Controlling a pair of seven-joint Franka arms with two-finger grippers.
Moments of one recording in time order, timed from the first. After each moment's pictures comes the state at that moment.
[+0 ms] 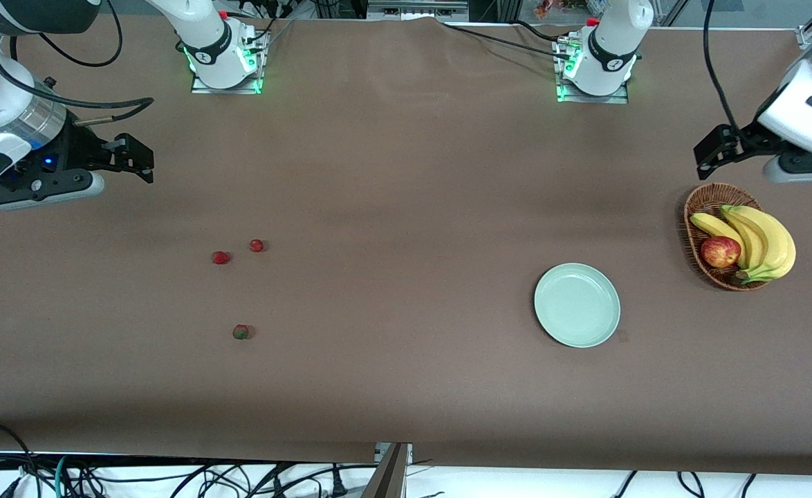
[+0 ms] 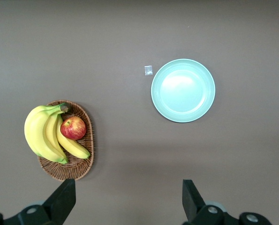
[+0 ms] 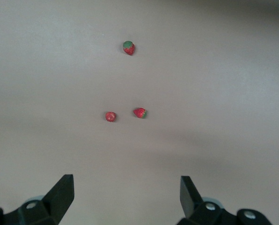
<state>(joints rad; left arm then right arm) 0.00 -0.03 -0.09 -1.60 0.09 1.59 -0.13 0.13 0.08 0.05 -1.54 -0.04 1.59 -0.04</state>
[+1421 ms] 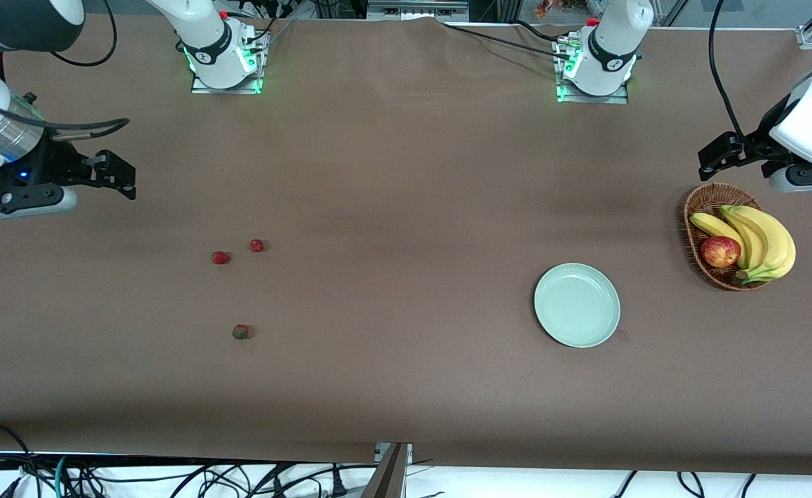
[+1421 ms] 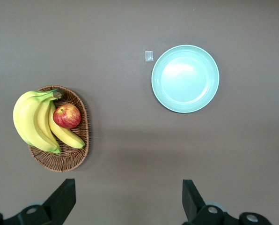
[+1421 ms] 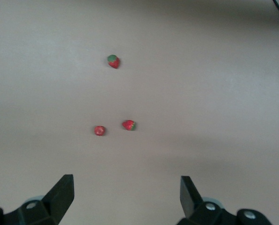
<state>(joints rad) -0.07 -0.01 0.01 -1.63 0.05 1.58 -0.12 0.12 0.10 -0.01 -1.56 -0.03 1.67 -0.04</state>
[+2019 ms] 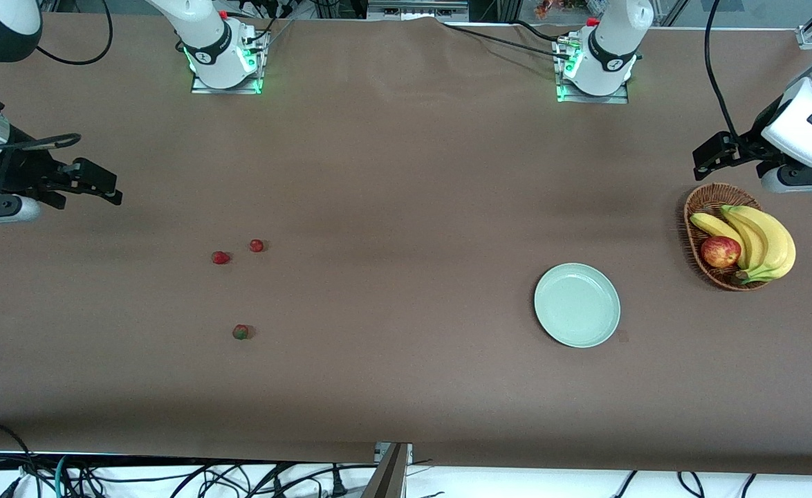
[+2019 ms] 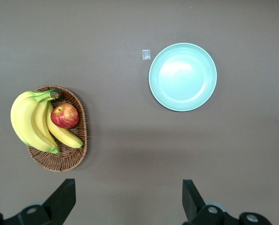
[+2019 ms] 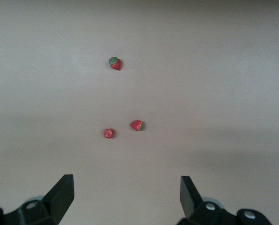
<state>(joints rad) -0.07 -0.01 0.00 -1.63 0.05 1.58 -0.12 0.12 0.11 -0.09 -1.56 0.09 1.67 -0.03</state>
